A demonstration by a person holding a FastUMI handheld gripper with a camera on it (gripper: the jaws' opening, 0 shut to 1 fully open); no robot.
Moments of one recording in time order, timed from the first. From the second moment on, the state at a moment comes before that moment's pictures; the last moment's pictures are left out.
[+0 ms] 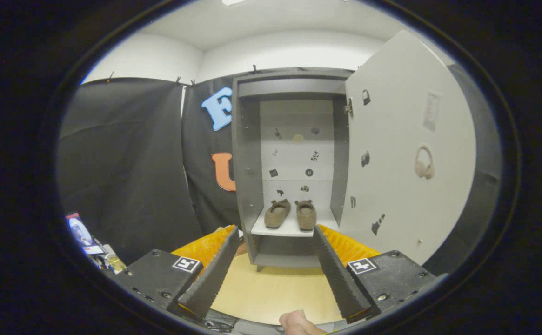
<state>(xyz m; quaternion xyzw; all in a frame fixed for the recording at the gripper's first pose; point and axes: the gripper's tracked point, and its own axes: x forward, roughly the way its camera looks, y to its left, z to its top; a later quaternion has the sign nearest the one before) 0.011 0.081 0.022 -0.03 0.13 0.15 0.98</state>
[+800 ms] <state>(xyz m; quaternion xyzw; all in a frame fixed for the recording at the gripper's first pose) -0.094 -0.151 0.067 -0.05 0.00 0.10 0.99</state>
